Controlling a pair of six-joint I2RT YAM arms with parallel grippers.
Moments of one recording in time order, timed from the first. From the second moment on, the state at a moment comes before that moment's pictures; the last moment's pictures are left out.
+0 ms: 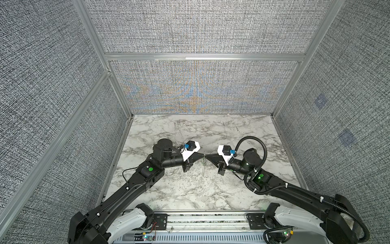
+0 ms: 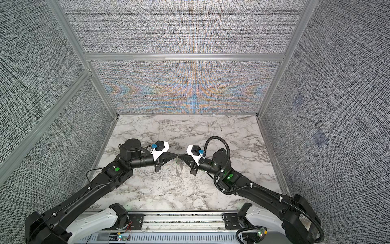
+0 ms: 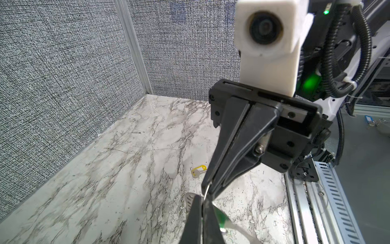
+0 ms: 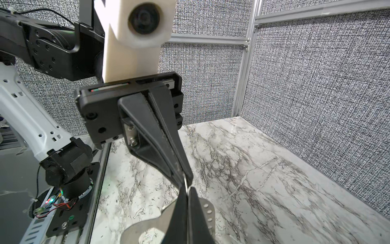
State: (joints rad) left arm -0.65 1.01 0.82 -0.11 0.67 0.26; right arm 0.81 1.08 0.59 0.53 -0.40 -0.02
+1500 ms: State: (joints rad) left arm -0.69 1.19 1.18 -0.69 0.50 0.61; right arm 0.81 1.13 0.69 0.30 -0.37 -0.09
